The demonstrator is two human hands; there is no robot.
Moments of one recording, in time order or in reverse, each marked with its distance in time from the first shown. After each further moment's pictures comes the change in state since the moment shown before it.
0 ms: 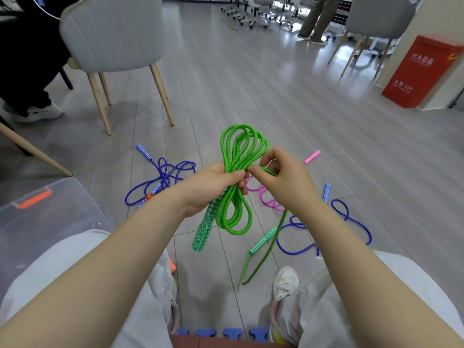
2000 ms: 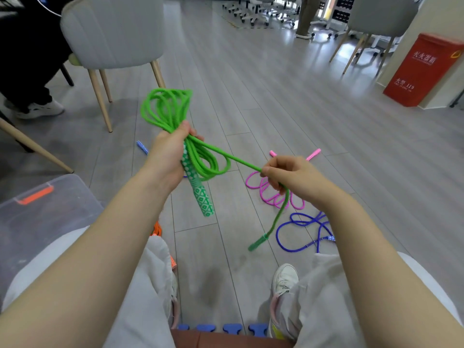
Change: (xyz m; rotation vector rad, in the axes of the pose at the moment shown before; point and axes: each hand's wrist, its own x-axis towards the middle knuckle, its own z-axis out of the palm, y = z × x) left_hand 0.013 0.019 -0.052 -0.500 0.574 0.200; right_hand 0.004 0.001 -0.030 0.248 -0.394 0.221
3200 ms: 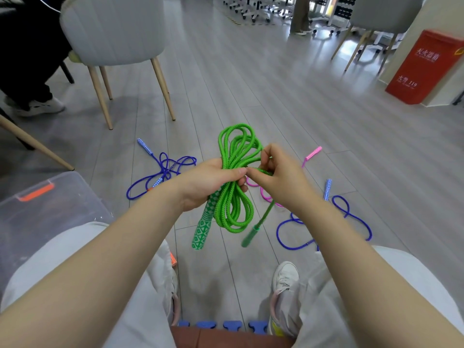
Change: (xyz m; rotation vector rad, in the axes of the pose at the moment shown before) left_hand -0.040 -0.030 0.015 0.490 -0.619 -0.264; right_hand 0.010 0.014 0.034 -0.146 0.273 -0.285
